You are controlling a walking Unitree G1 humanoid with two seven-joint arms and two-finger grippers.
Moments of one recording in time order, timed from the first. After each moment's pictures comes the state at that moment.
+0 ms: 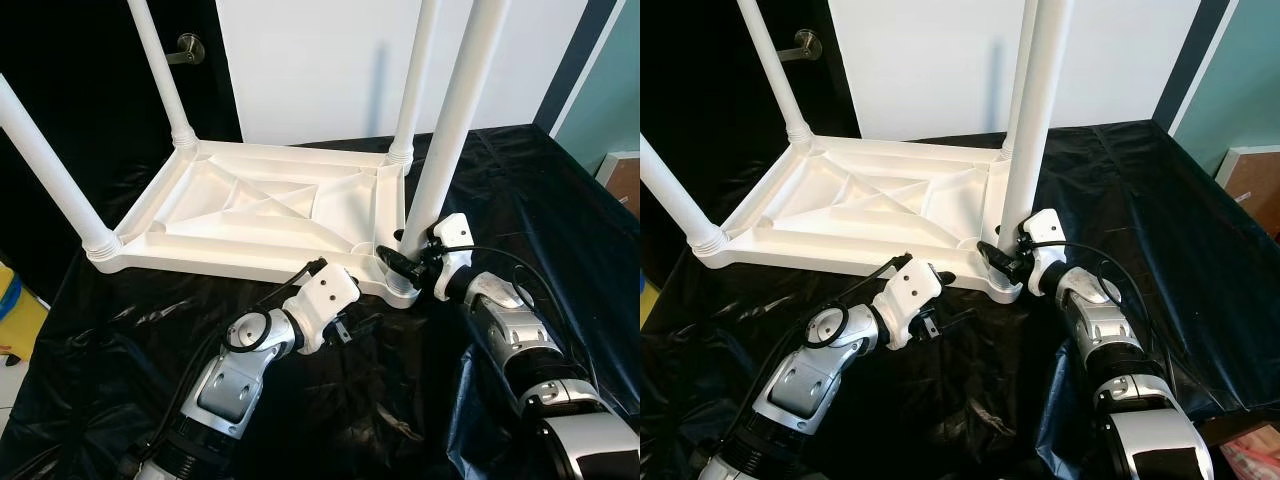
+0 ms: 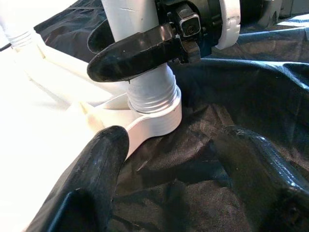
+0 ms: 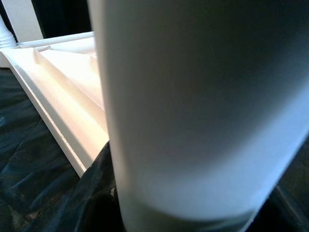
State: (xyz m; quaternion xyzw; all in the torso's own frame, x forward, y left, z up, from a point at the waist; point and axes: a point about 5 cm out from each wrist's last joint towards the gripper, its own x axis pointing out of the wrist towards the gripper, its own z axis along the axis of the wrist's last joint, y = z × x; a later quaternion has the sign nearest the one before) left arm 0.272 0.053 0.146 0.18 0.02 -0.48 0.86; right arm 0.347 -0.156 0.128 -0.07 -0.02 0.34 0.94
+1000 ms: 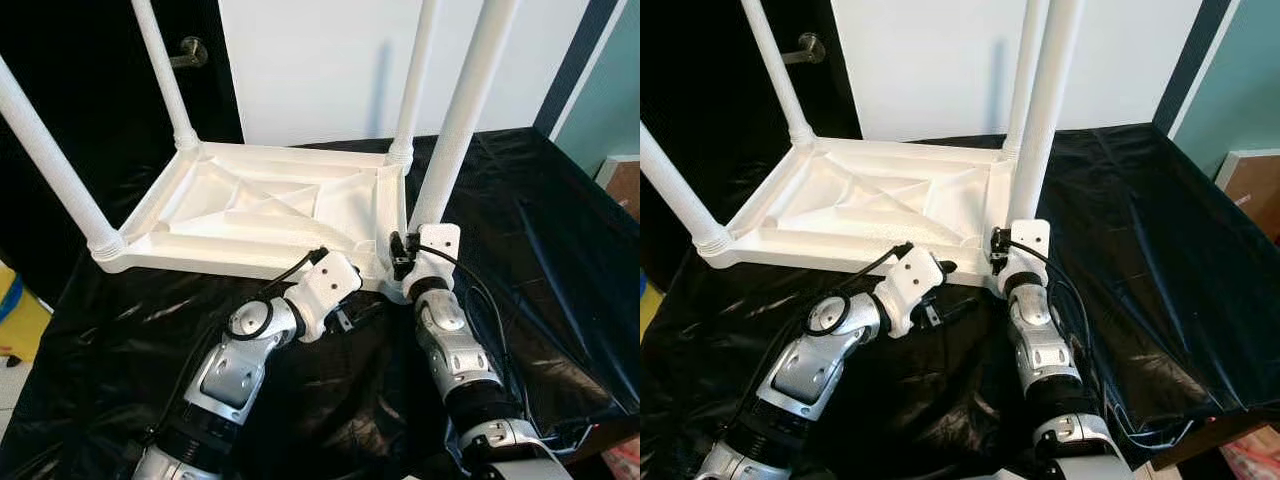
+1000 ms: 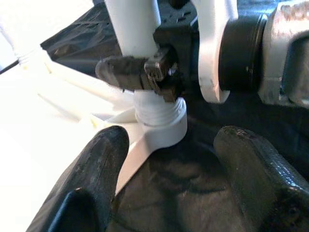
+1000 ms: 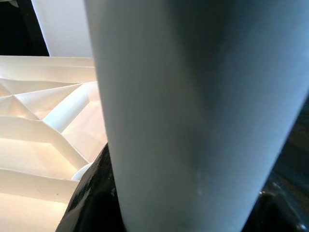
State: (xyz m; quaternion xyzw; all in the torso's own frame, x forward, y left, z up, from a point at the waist) left arm 0.282 0.049 0.157 0.19 0.00 -0.48 0.86; right arm 0.335 -0.114 0.120 0.02 -0.02 0.01 1.00
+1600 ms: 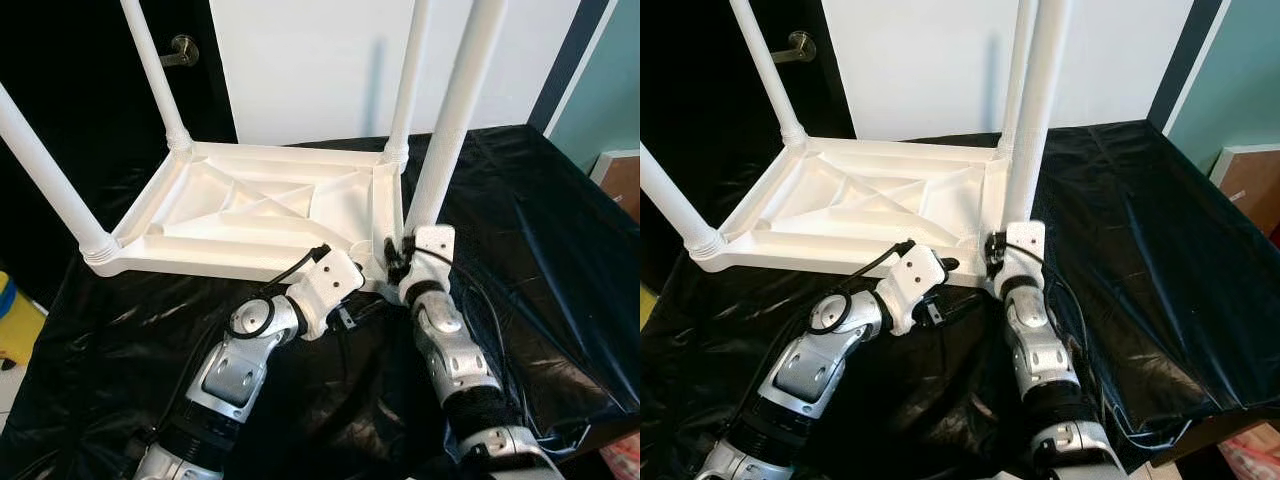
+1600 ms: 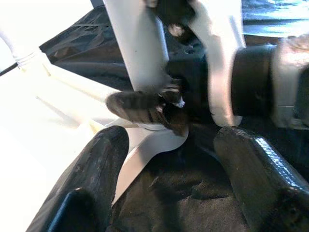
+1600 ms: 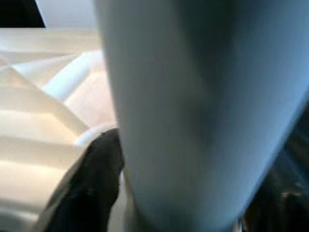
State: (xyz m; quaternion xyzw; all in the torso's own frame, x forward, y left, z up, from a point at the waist) left arm 0.282 0.049 0.158 0.19 0.00 -0.48 0.86; right arm 0.325 -0.113 0.112 0.02 0.00 0.02 1.00
